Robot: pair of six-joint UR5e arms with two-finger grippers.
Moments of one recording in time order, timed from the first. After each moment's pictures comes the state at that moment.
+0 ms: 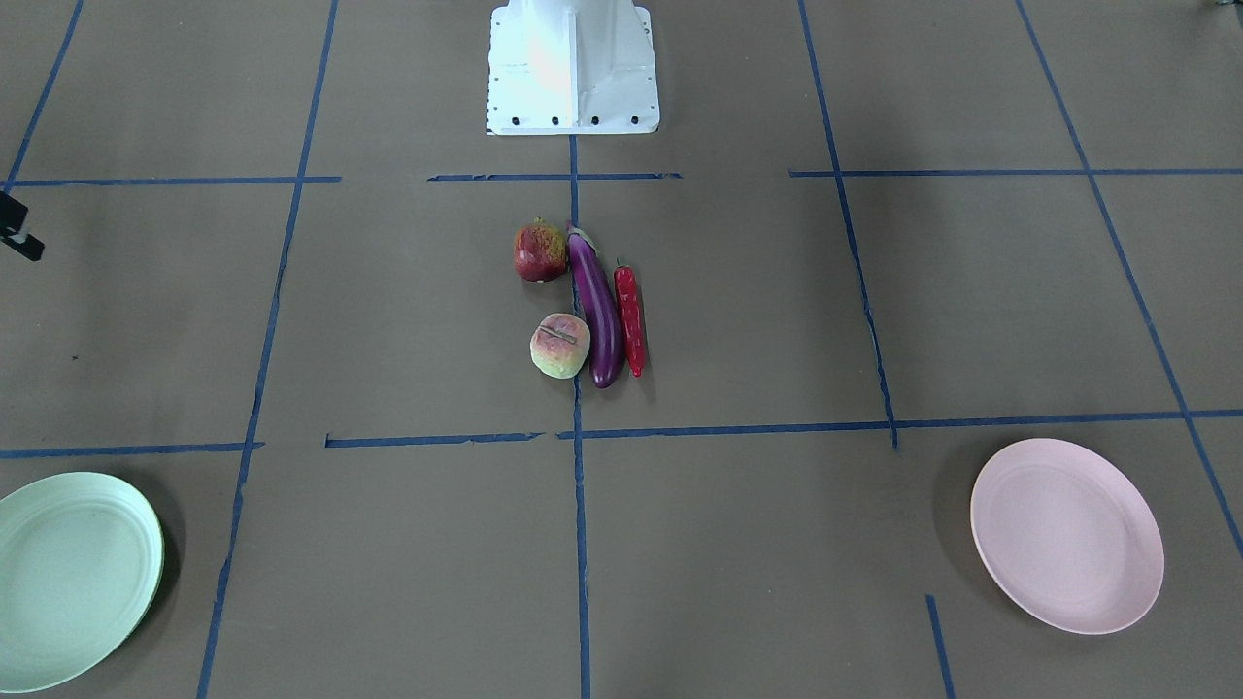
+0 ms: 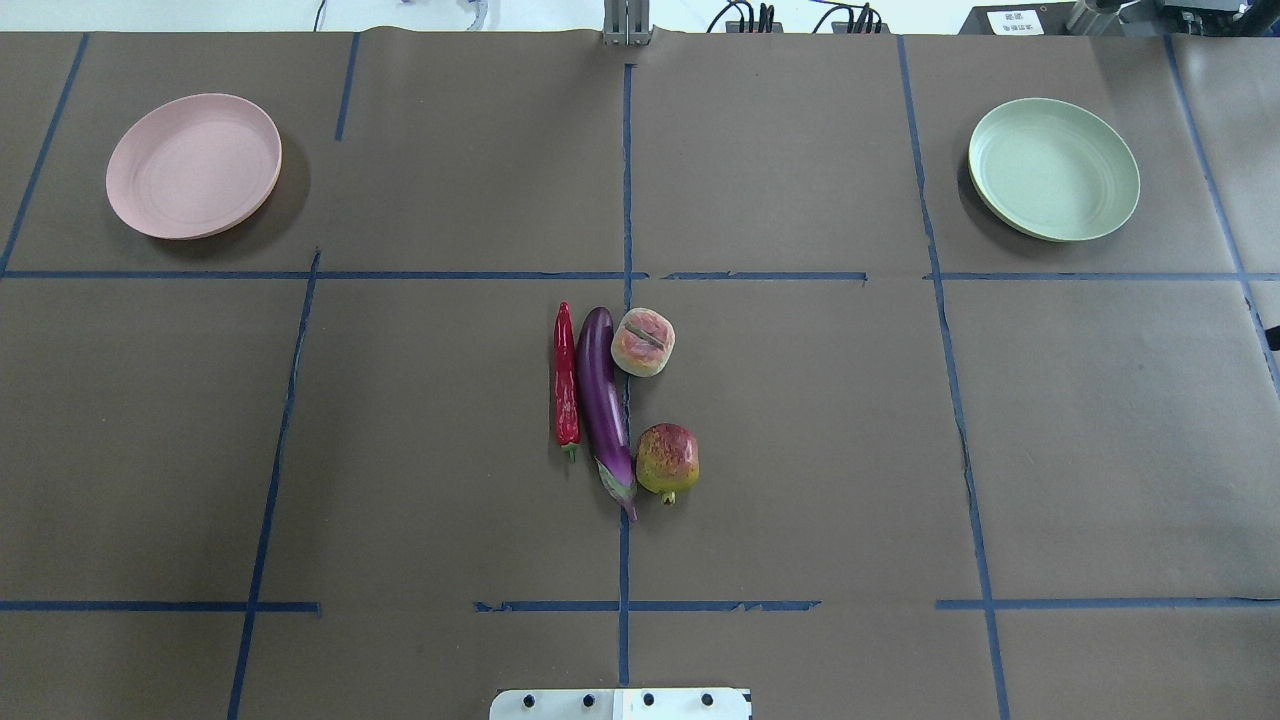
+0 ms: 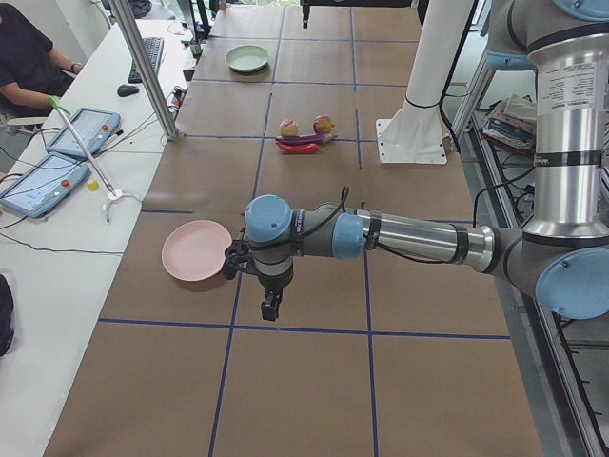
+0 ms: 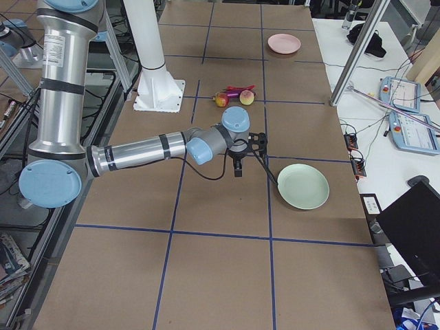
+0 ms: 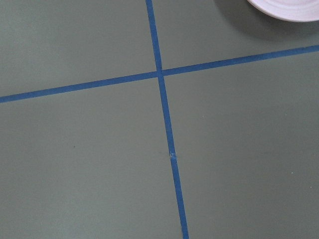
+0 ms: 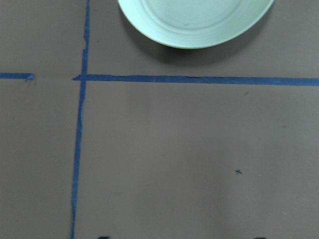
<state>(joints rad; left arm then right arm) -1.56 -1.48 -1.80 -1.48 -2.33 0.12 1.16 -1.69 1.93 -1.19 2.36 0.68</state>
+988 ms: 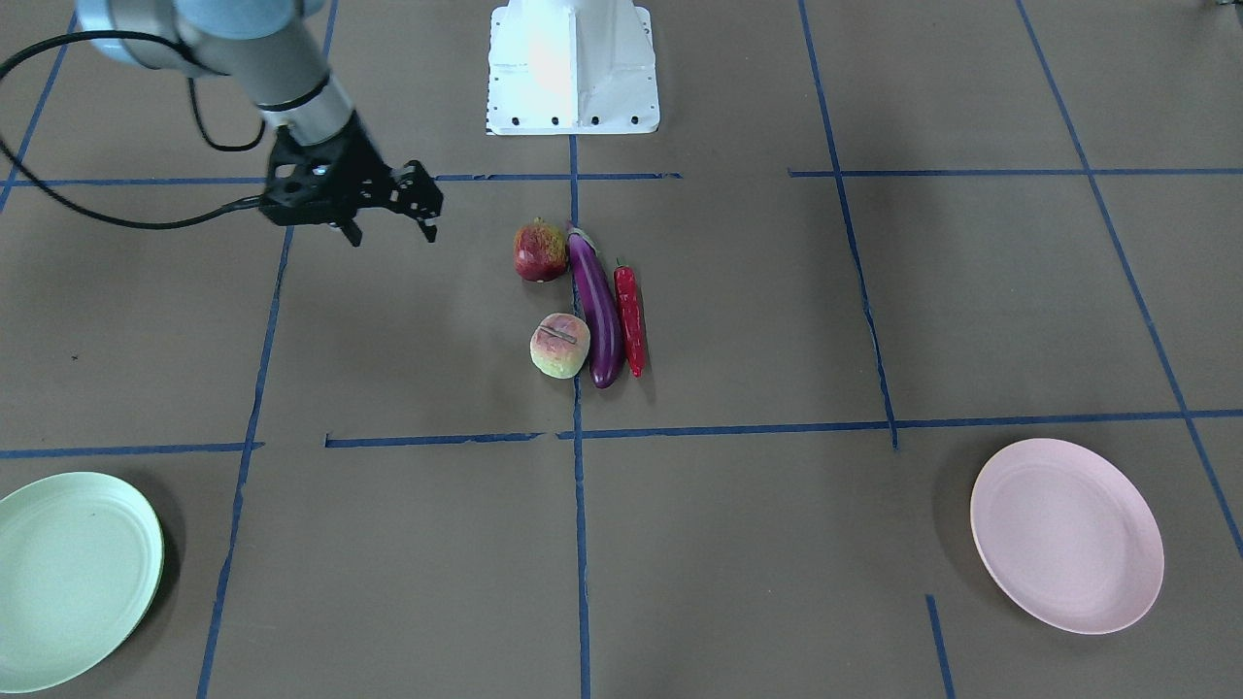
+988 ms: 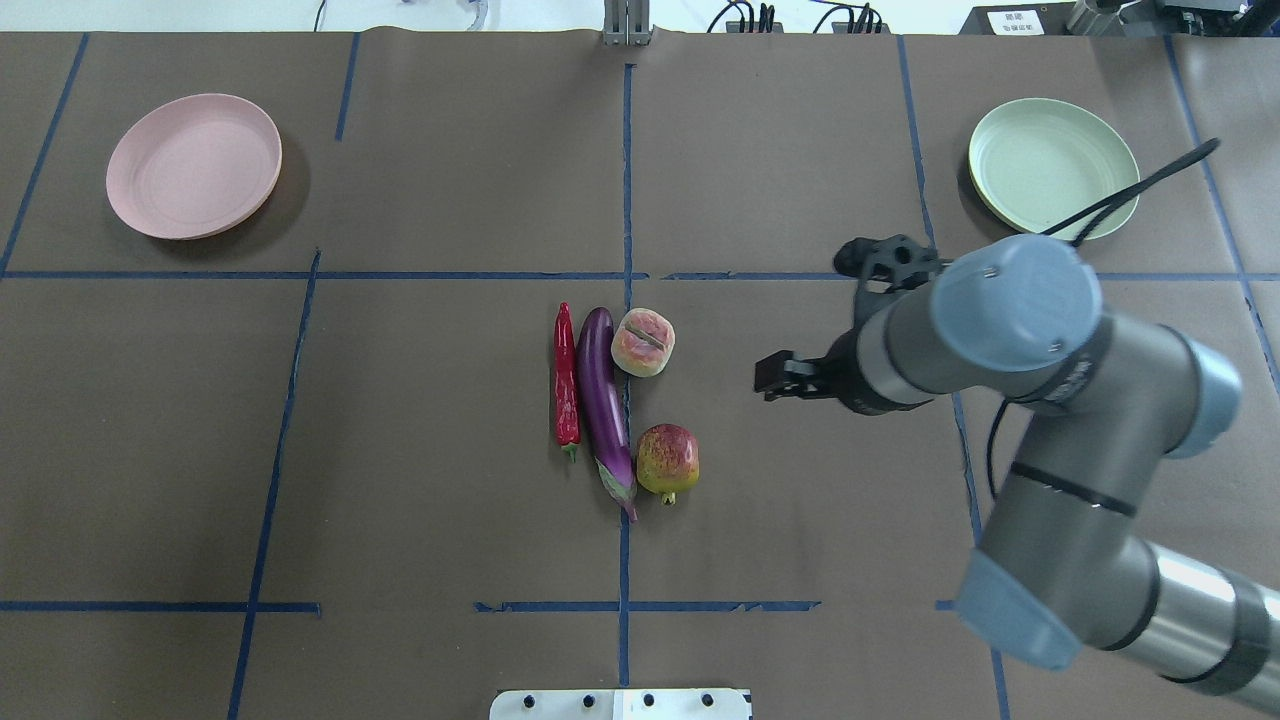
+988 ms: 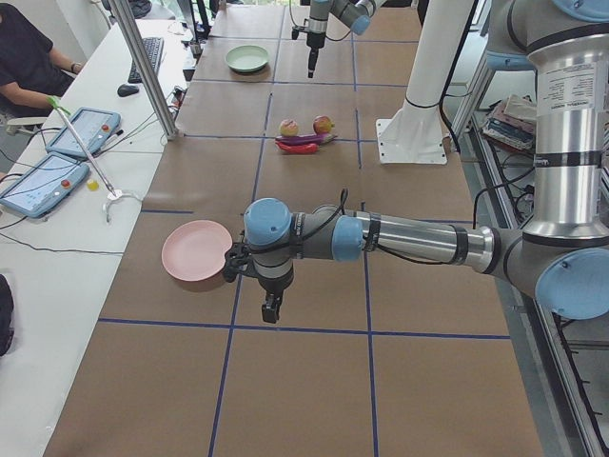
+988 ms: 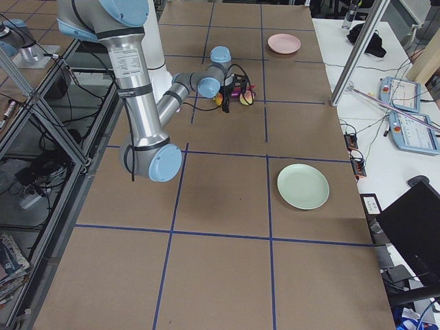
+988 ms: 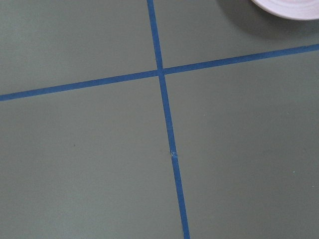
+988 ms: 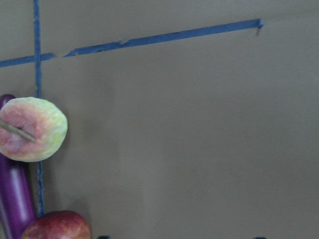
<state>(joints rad) -1.55 -1.48 -1.79 -1.48 -2.34 0.12 0.52 -1.16 1.99 -1.53 1.84 1.33</state>
